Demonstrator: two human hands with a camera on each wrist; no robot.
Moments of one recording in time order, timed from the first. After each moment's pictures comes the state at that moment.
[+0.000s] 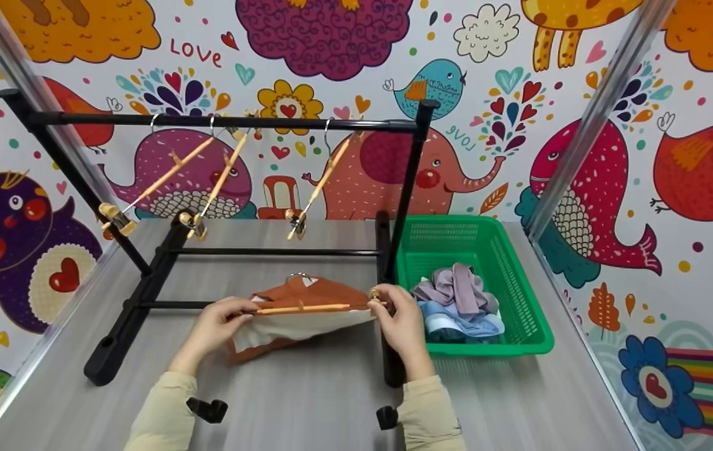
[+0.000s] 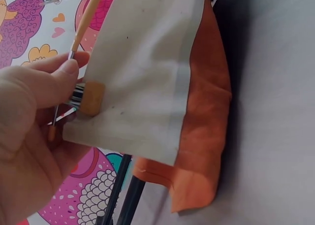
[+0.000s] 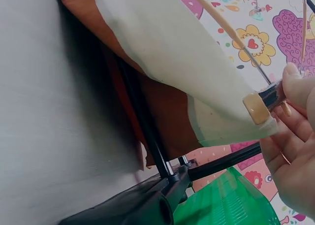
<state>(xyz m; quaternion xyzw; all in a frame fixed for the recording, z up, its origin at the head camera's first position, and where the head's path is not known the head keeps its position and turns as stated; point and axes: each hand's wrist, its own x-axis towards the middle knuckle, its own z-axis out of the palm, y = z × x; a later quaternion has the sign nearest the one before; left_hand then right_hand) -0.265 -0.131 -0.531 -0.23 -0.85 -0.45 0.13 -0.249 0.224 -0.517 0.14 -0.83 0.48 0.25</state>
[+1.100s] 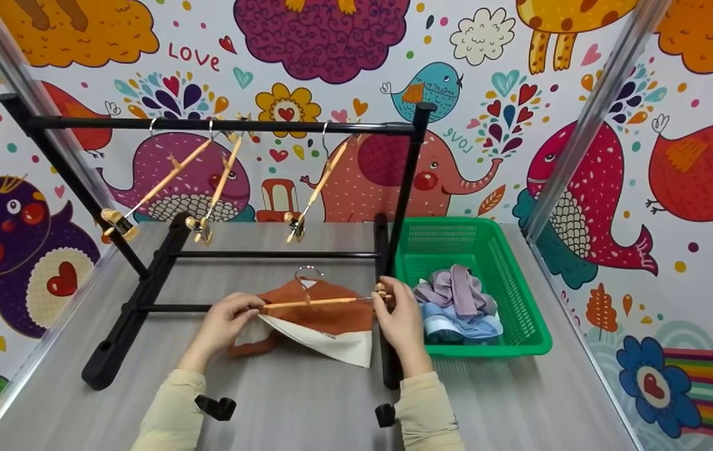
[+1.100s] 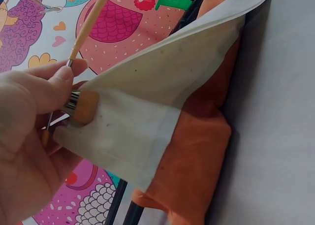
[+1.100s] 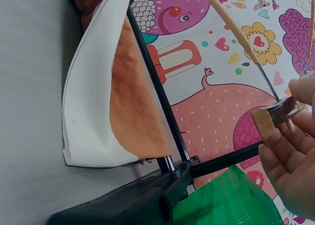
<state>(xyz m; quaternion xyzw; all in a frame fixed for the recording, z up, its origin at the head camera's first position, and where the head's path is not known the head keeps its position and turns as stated) -0.272 -0.116 -0.527 -0.23 -0.85 -0.44 0.15 -0.260 0.225 -0.520 0.09 -0.84 0.48 0.25</state>
